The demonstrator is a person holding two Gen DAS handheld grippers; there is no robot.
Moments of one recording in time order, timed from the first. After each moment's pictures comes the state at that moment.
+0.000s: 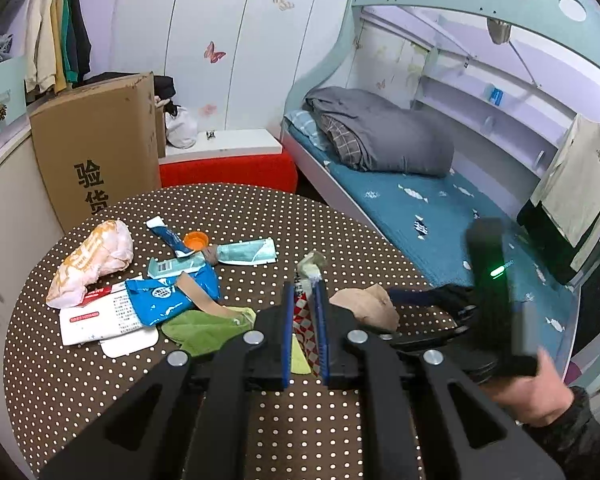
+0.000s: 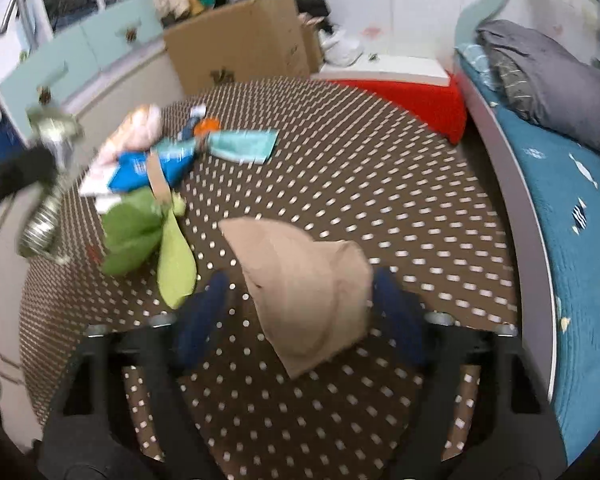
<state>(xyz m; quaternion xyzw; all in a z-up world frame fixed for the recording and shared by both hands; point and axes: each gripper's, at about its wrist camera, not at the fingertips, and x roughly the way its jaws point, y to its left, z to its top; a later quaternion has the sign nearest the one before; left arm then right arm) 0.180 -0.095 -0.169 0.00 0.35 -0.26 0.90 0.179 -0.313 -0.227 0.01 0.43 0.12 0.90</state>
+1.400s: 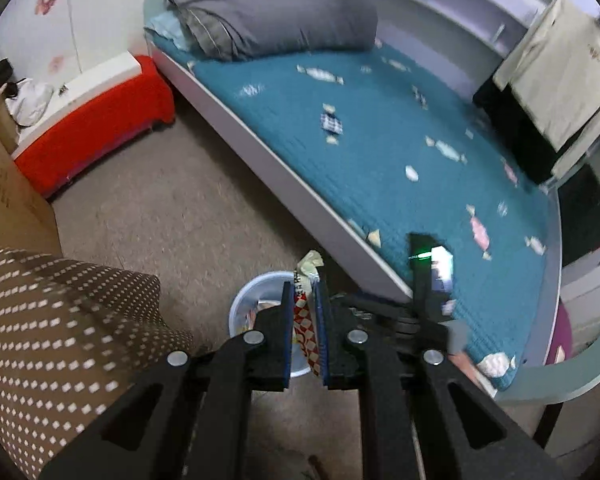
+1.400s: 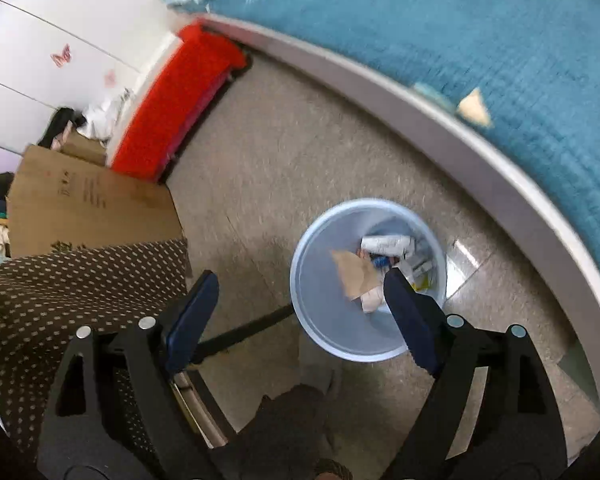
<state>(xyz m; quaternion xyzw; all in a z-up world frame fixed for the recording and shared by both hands) 0.278 -0.455 -0.282 0.14 0.51 -0.39 0.76 0.165 -0.664 -0.415 0.41 0.45 -0.13 0.79</state>
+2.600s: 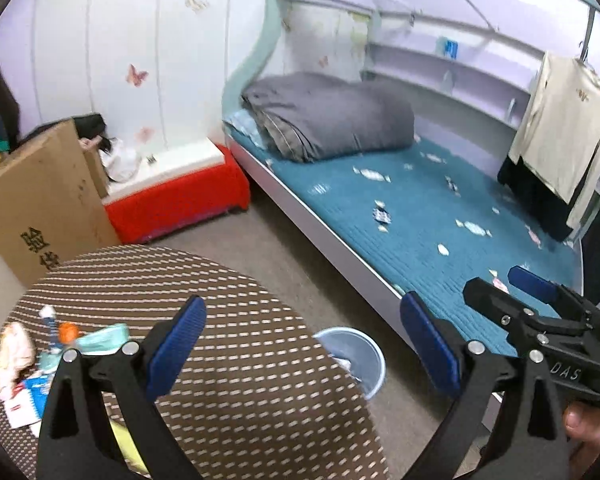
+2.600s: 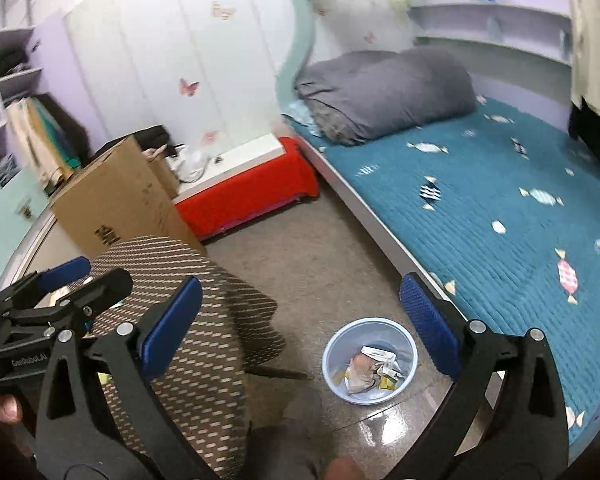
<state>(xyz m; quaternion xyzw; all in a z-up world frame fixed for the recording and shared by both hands) 0.196 -0.289 -0.146 0.09 0.33 -0.31 0.89 0.073 -0.487 -0.131 0.18 0.29 -0.11 0.93</state>
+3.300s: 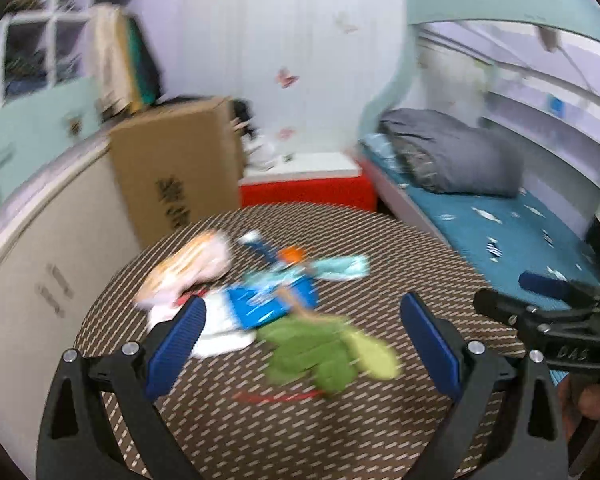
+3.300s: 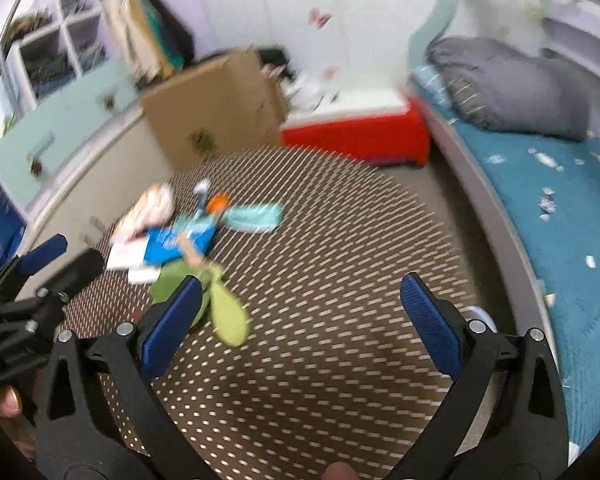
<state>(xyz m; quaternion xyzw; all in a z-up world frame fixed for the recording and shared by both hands) 0.166 -0.050 -0.160 0.02 0.31 -0.11 0.94 0.155 -0.287 -0.169 0.08 0.39 0.08 0.92</state>
